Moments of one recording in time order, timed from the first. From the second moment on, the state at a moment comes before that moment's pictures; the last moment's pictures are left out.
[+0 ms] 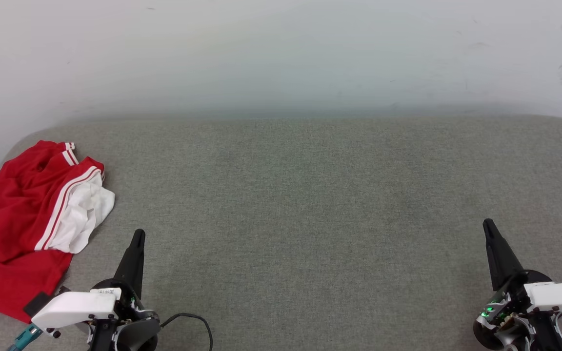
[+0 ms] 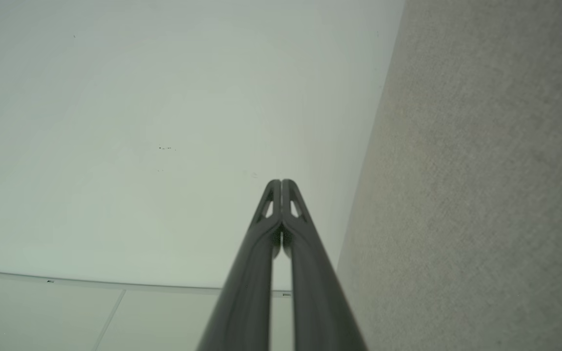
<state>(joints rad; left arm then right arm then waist) -0.11 0.05 0.11 0.25 -1.61 -0.13 0.11 -0.10 -0.05 -0.11 0.25 1.61 0.13 0.12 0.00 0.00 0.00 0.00</state>
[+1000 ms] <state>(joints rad) -0.11 0.05 0.11 0.25 -1.61 -0.13 0.11 -0.10 -0.05 -0.11 0.25 1.61 0.13 0.12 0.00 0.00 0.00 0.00</state>
